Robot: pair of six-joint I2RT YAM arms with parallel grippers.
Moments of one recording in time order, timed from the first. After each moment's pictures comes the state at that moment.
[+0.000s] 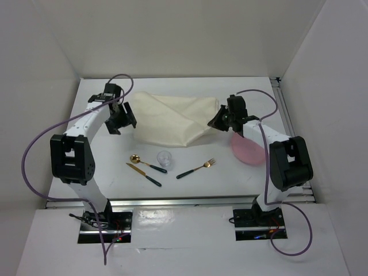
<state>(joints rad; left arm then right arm) -0.08 1.78 1.49 -0.87 -0.05 -0.53 0.26 1.64 1.03 -0.10 -0.19 0.75</state>
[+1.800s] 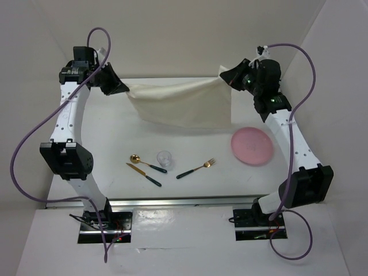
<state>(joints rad) 0.06 1.81 2.02 -1.00 0.43 -0.47 0.16 1.43 1.44 -0.16 -0.28 0.66</state>
